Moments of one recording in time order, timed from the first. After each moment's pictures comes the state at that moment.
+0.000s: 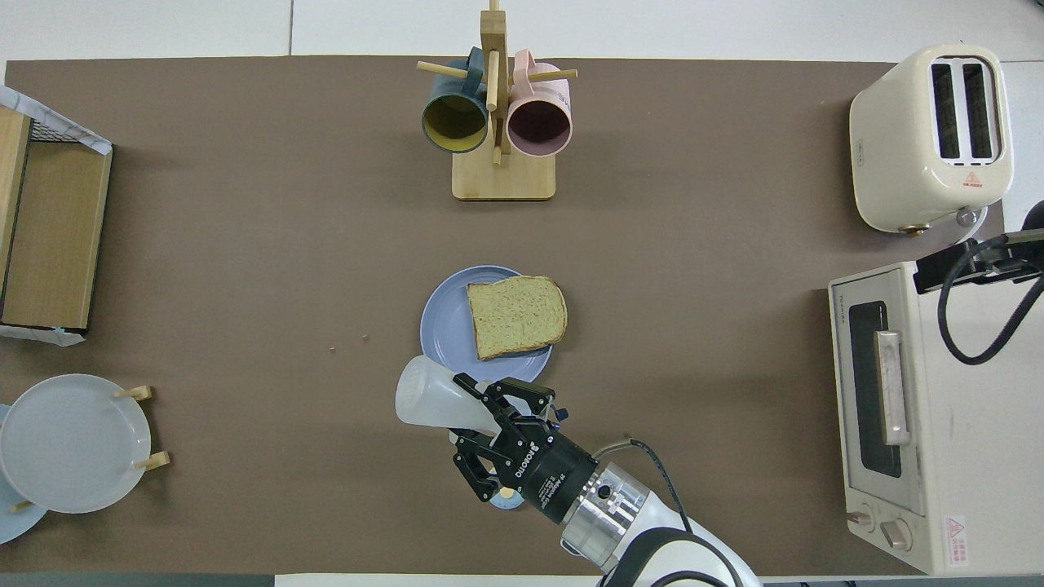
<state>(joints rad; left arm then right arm) -0.92 0.32 -0.39 -1.81 1.12 1.17 0.49 -0.02 -0.03 -0.01 -1.64 -0.05 1.51 -0.11</state>
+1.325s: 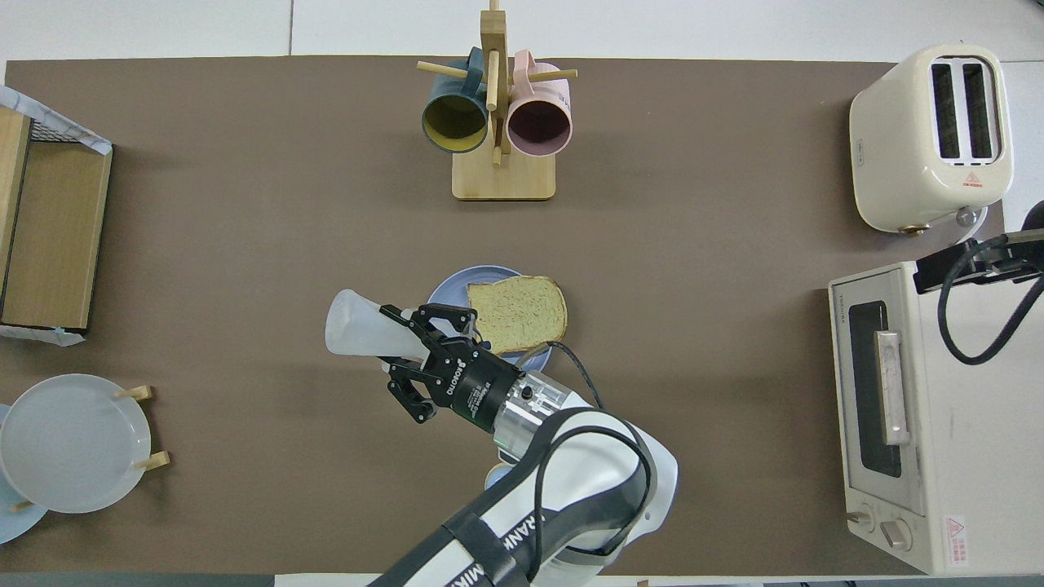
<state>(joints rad) -0.75 0.33 -0.39 -1.87 1.21 1.22 0.49 -0.02 -0.03 -0.01 -1.64 -0.05 1.51 -0.11</state>
